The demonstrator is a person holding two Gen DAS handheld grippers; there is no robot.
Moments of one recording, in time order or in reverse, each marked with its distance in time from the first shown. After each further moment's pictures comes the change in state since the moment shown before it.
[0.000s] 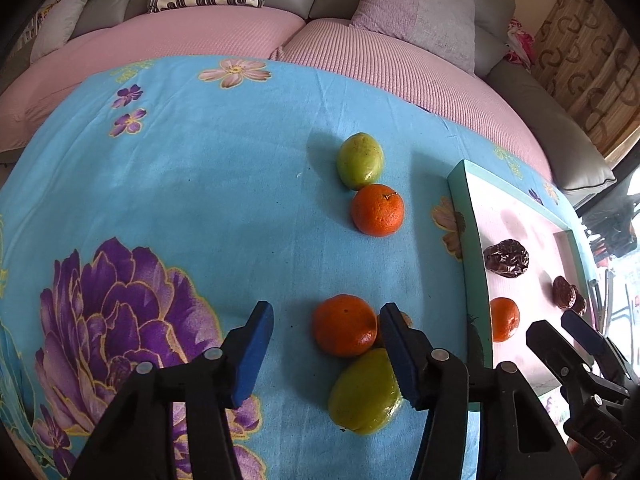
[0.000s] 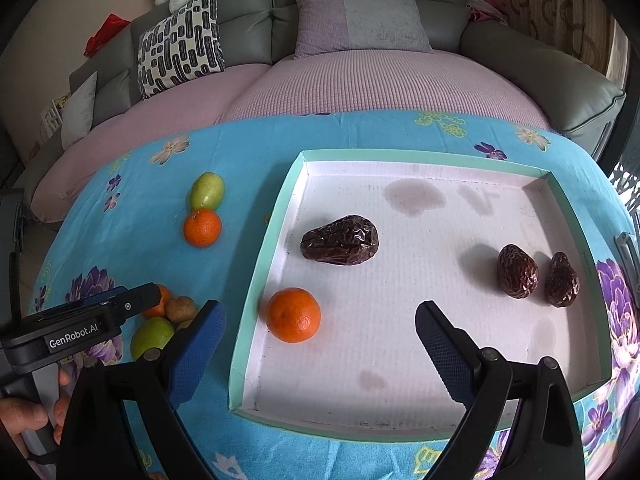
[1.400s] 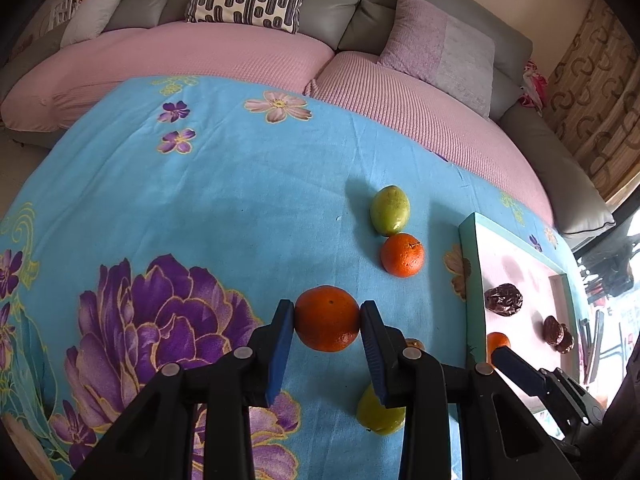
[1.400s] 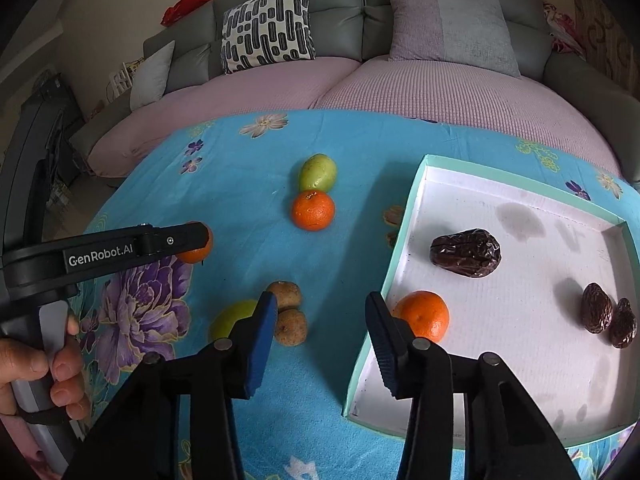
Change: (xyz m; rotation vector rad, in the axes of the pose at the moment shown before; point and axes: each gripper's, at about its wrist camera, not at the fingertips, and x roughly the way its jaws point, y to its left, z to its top) left arm -0.033 0.034 0.006 -0.098 -0.108 0.009; right arm 0.011 0.066 -0.011 -0.205 0.005 0.196
